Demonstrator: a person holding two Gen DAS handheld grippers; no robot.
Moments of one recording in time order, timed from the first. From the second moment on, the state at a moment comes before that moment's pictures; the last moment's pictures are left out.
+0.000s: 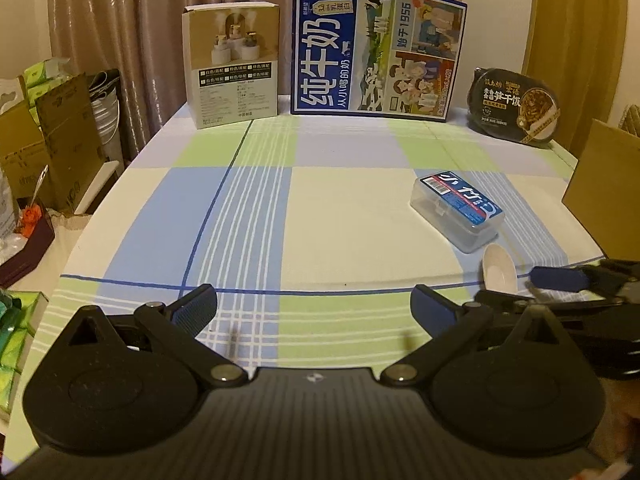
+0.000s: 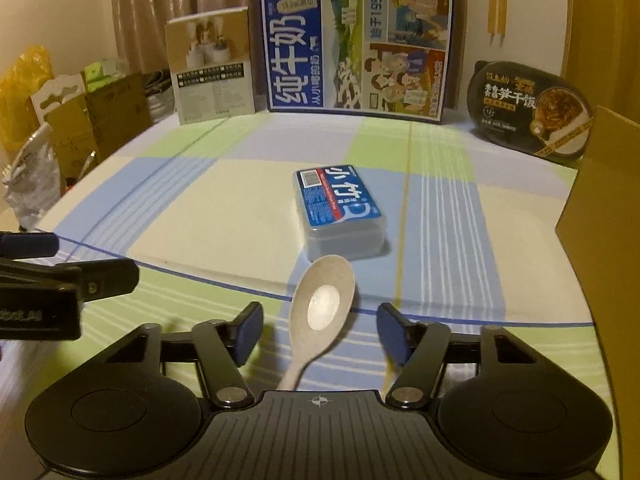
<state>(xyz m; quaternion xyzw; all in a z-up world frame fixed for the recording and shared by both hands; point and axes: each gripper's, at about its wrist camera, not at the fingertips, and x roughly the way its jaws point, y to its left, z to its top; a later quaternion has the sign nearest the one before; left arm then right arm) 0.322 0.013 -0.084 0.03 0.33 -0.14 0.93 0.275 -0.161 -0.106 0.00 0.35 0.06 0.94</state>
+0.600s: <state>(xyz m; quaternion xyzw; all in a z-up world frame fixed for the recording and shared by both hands) 0.321 0.003 -0.086 0.03 0.33 -0.16 0.93 0.272 -0.171 -0.106 -0.01 0.34 0.06 0.94</state>
